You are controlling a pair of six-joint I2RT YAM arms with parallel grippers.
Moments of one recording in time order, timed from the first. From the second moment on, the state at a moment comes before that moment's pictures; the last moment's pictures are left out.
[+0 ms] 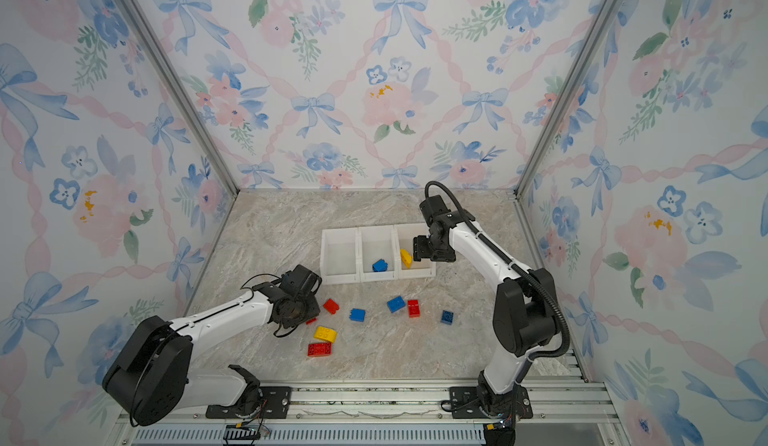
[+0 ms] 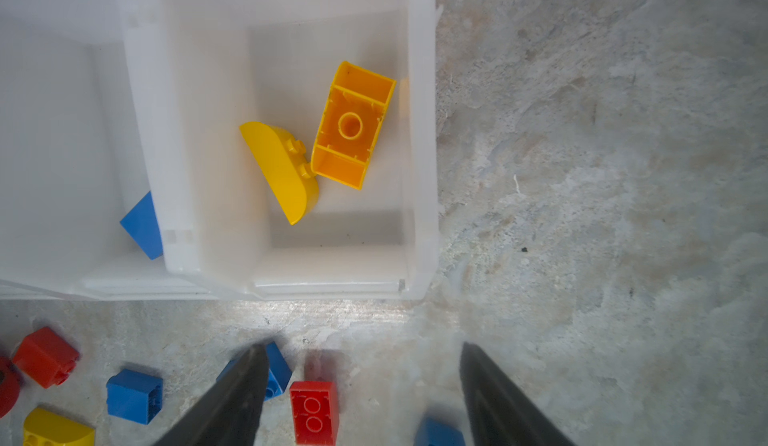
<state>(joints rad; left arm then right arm) -0.53 1.33 0.64 -0.57 -0.13 -0.97 0.37 1.73 1.44 -0.97 0.01 0.34</state>
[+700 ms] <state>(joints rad) -0.60 1.19 0.85 -0.58 -0.27 -0.95 0.35 1.61 1.35 -0.96 -0.01 0.38</state>
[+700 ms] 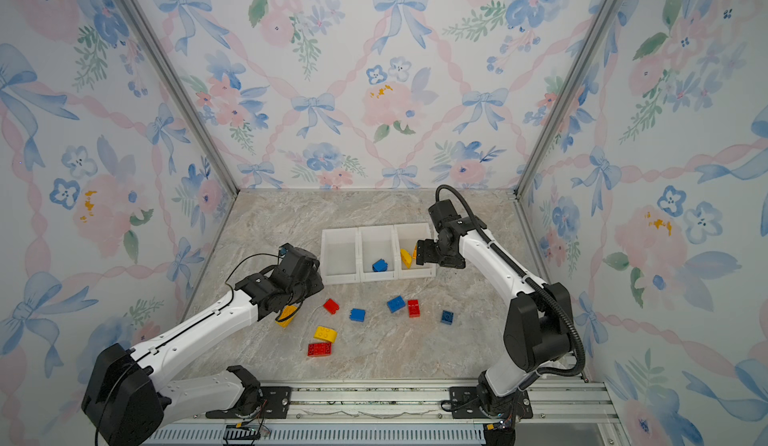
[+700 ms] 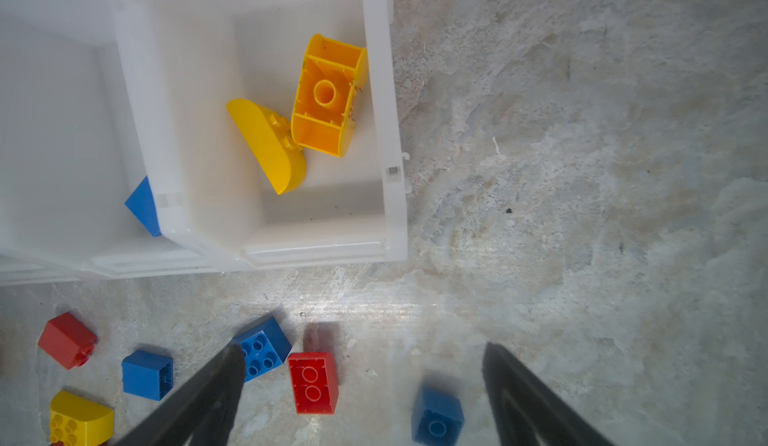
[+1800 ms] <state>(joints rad) -0.55 1.76 1.18 -0.43 -0.26 -0.68 0.31 1.46 1.24 -0.96 -0.01 0.44</state>
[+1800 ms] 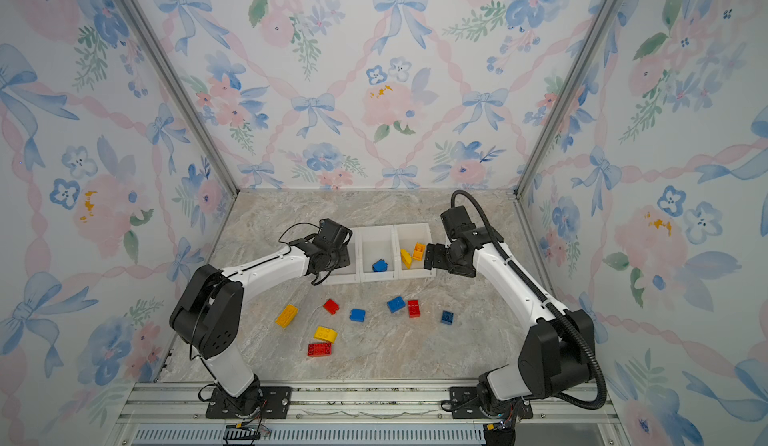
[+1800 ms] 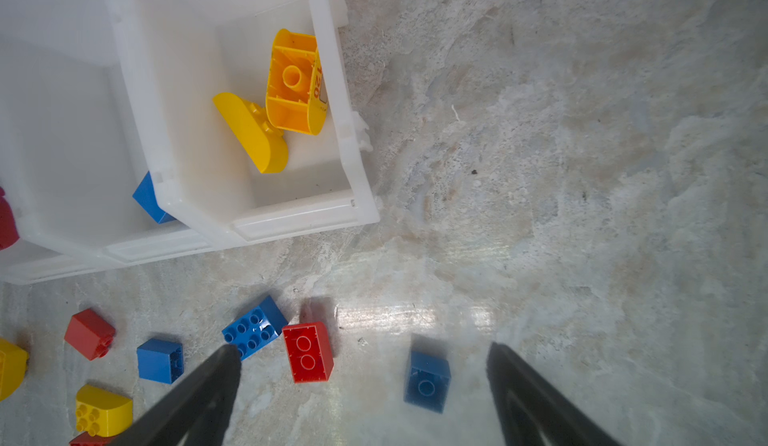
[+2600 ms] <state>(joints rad) -0.54 1.78 1.20 -0.40 -0.22 -0.65 0.31 1.46 1.21 -0.96 -0.01 0.49</state>
